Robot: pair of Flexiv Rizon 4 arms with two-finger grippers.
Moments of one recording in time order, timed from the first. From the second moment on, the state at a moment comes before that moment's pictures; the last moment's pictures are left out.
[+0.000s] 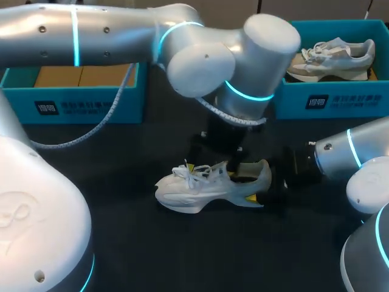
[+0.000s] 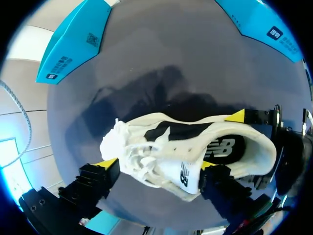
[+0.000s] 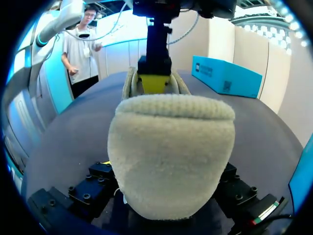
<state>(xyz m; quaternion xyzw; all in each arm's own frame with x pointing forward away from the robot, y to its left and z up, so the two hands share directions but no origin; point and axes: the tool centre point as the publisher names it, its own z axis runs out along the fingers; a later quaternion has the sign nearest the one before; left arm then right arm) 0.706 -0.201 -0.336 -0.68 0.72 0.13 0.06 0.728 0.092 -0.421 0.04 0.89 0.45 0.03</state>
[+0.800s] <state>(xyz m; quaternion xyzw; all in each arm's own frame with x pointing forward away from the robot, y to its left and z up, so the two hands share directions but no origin) 0.701 -0.138 -0.319 -0.68 0.72 0.13 -0.05 0.728 0.092 -0.421 0.04 0.89 0.45 0.03</state>
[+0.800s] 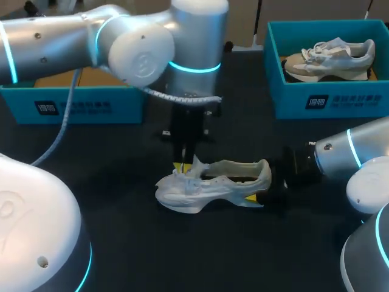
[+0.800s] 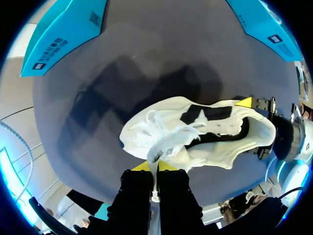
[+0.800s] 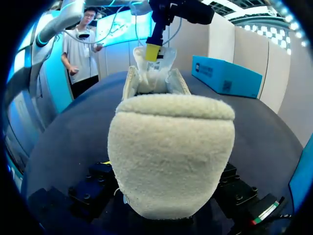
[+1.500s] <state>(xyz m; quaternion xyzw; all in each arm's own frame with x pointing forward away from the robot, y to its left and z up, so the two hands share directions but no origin) 0.697 -0.102 -0.388 -0.73 0.67 0.13 -0.01 0.728 0.092 -0.421 0.04 0.89 0.45 0.03</state>
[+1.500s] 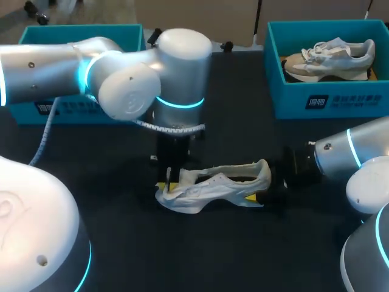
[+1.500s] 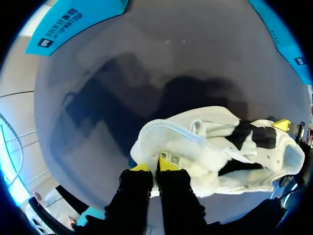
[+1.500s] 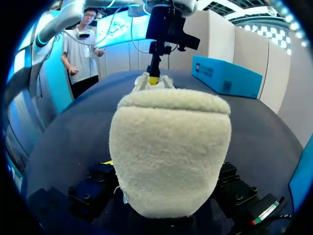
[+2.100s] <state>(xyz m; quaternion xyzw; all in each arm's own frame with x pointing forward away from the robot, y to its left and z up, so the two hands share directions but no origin) 0.706 -0.126 -0.344 -0.65 0.76 0.05 -0.03 0.728 0.092 -0.421 0.04 0.89 0.45 0.03</state>
